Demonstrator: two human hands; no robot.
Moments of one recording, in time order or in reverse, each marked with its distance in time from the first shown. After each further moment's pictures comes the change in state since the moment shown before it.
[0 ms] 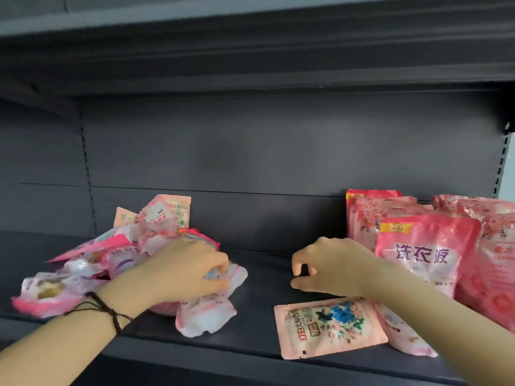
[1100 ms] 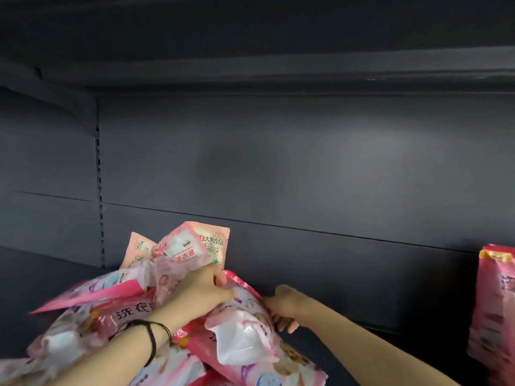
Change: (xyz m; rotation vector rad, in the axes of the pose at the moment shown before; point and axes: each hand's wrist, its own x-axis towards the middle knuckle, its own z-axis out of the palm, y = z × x) left_hand 0.094 -0.179 0.130 -0.769 0.058 -0.727; right_hand 0.321 -0.041 0.133 0.891 -0.411 0.483
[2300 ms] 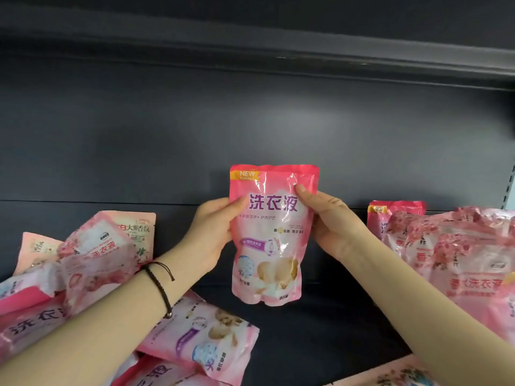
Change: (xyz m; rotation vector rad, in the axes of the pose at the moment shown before) left_hand -0.008 0.139 0.027 -1.134 -0.286 0.210; right_hand -0.144 0.052 -0.118 1.091 0.464 -0.512
